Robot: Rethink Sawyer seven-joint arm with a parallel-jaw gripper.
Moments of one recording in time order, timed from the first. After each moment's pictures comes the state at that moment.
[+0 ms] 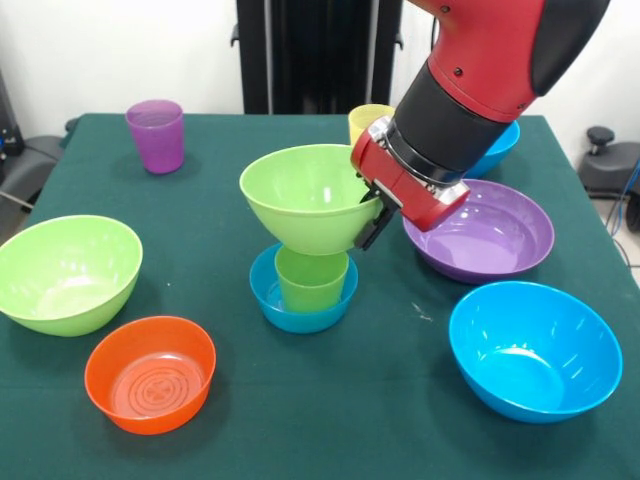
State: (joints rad) arm 0.22 -0.17 -0.62 1.08 0.25 0.84 2.33
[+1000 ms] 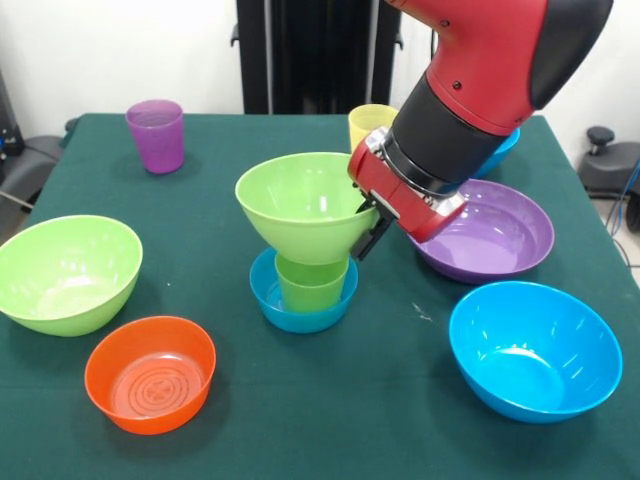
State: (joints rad) arm 0.21 -0.14 -0.64 1.03 0.26 0.84 2.33
